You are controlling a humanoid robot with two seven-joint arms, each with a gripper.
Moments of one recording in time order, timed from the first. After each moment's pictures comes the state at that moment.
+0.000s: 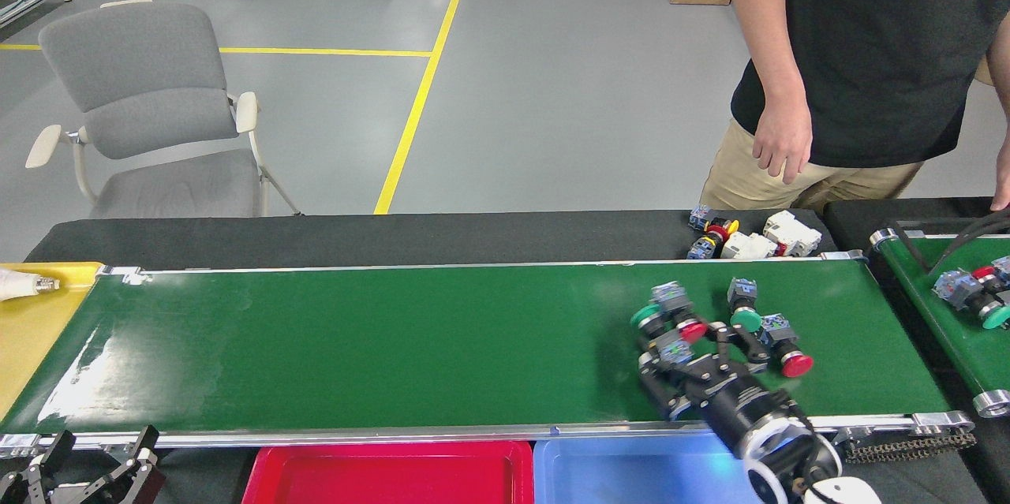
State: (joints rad) left arm 0.21 0.14 0.57 -1.57 -1.33 -0.53 -0.05; right arm -0.13 -0.14 0.32 -1.48 1.30 -0.49 0.09
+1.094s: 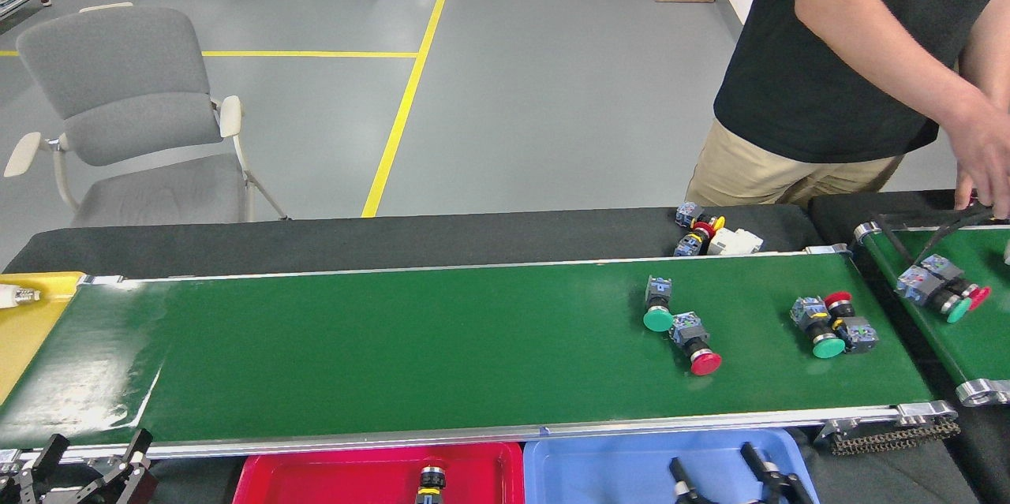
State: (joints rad) left arm 0.21 0.14 0.60 -1.56 -1.33 -0.55 -0.05; right arm 0.34 0.08 -0.13 -1.75 1.36 -0.20 -0.04
